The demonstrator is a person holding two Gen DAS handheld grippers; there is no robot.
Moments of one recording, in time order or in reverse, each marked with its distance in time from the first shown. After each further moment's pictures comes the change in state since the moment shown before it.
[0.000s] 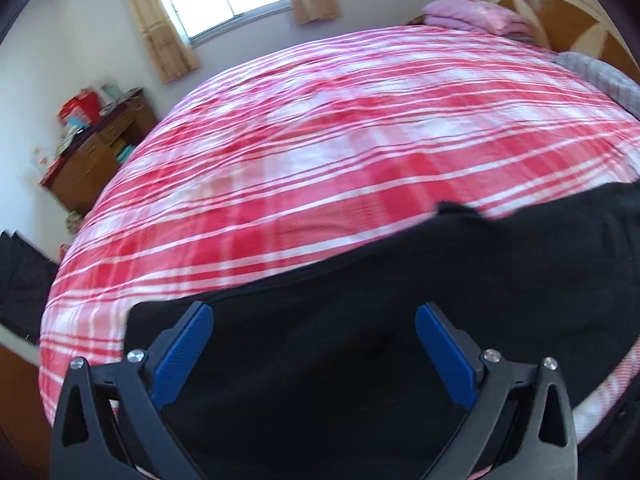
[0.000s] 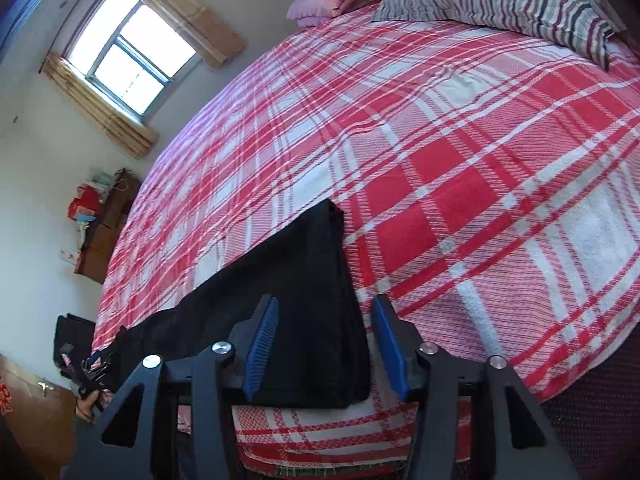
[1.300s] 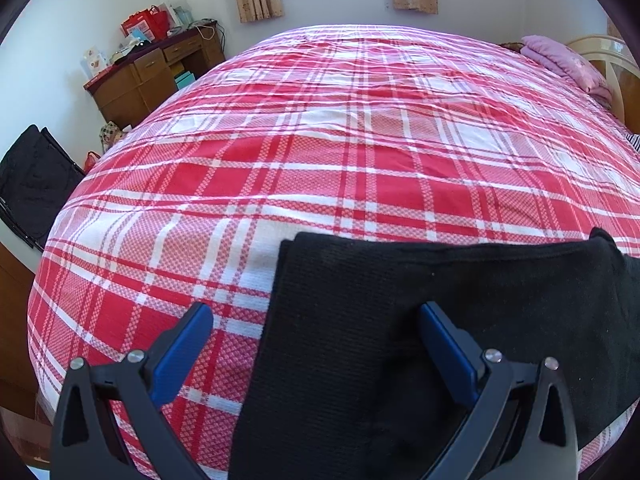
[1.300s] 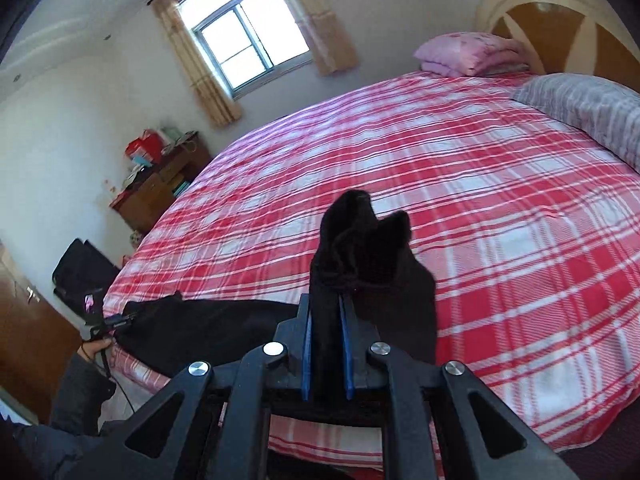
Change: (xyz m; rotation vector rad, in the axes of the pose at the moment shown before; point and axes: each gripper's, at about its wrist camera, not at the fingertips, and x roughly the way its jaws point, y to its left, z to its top) left arm 0.041 0.119 -0.038 -0.288 0.092 0.036; right arm 0.000 0.192 -0.052 -0.389 -0.106 0.107
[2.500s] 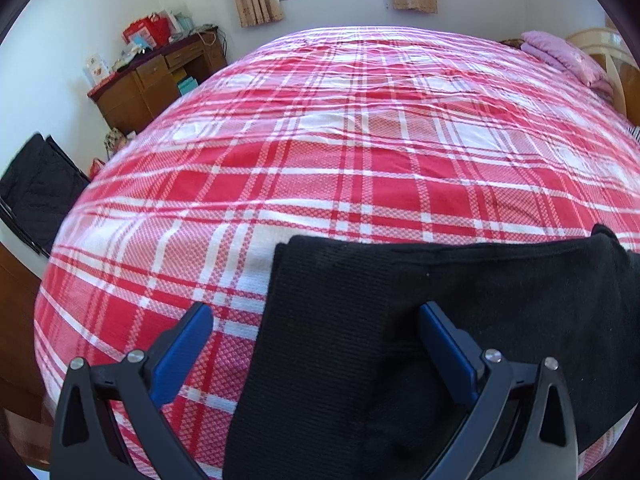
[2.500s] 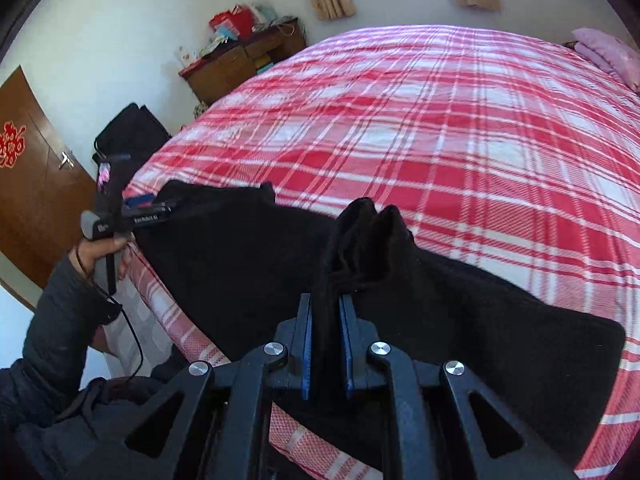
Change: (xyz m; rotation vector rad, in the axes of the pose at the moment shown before) left arm -0.004 -0.006 0.000 0.034 -0.013 0.037; right arm 0.195 0.184 -0.052 -0.328 0.346 0.192
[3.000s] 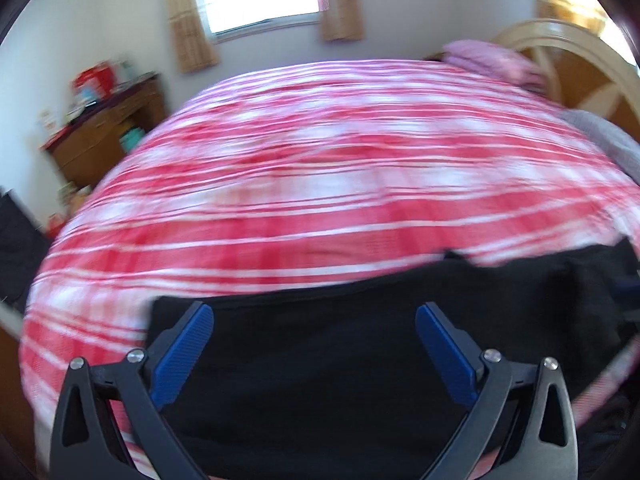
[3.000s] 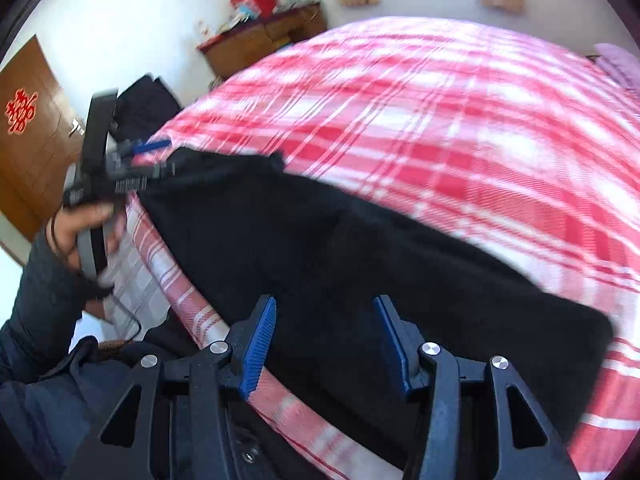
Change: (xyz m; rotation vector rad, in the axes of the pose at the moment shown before) left arm -0.077 -0.108 0.011 0.140 -0.131 -0.227; right arm -0.013 -0.006 -0.014 -0.070 0.027 0.006
